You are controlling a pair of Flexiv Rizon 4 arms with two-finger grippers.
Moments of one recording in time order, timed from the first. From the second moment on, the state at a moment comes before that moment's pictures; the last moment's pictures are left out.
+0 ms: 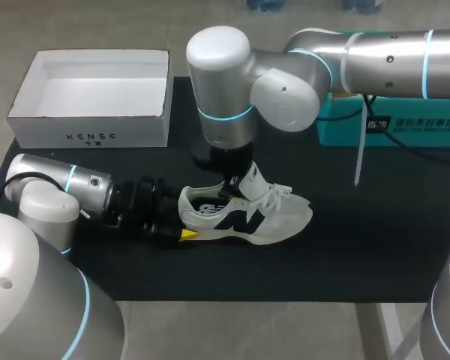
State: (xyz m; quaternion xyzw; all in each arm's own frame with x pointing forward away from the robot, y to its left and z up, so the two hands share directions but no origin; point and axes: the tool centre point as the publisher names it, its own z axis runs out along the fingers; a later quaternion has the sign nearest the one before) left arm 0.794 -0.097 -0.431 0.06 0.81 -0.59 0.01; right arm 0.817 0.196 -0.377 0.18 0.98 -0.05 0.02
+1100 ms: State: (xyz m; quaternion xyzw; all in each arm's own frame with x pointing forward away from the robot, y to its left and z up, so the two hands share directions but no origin) left arm 0.794 -0.097 -0.431 0.06 0.81 -0.59 0.01; right arm 0.800 0.214 -0.388 0.16 0.99 -0.04 -0.01
